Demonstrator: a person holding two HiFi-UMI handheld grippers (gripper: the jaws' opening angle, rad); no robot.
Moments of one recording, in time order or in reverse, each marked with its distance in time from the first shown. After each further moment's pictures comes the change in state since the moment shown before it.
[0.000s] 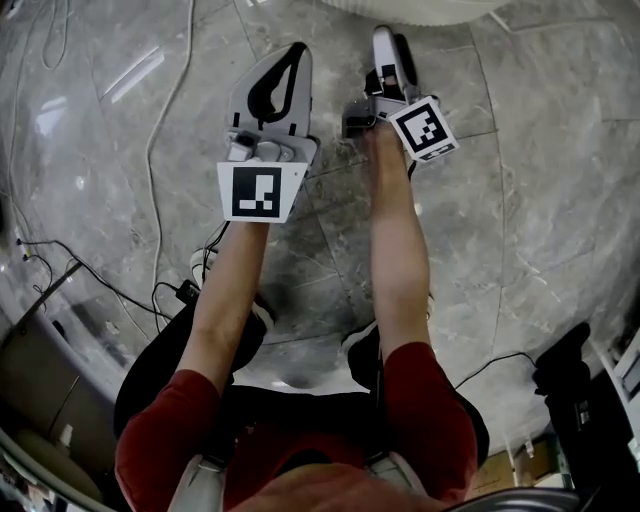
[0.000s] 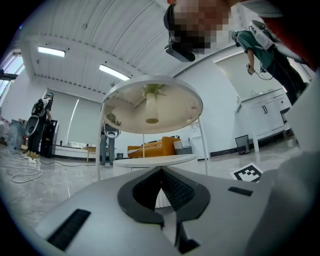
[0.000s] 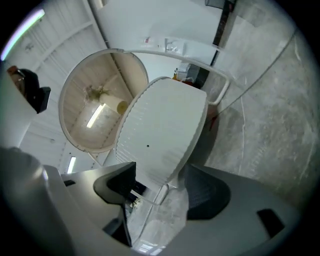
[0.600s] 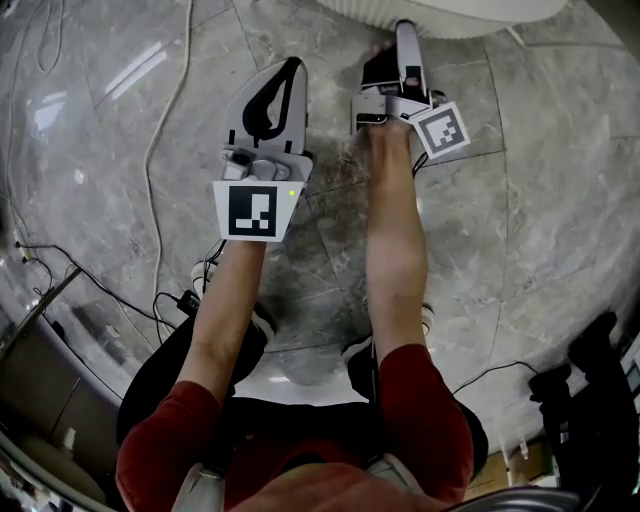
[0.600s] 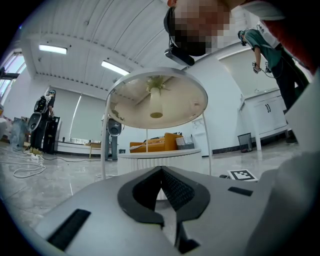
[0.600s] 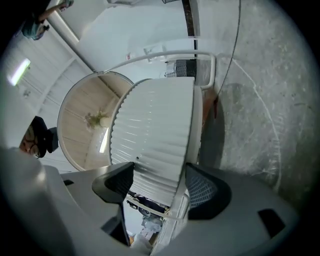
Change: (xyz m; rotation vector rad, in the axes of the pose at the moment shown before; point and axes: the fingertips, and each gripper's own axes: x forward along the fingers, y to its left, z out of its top) left arm 0.005 0.013 -0.023 -0.011 0.029 0.009; right arm 0.031 -0.013 0.015 0.190 -0.090 0.189
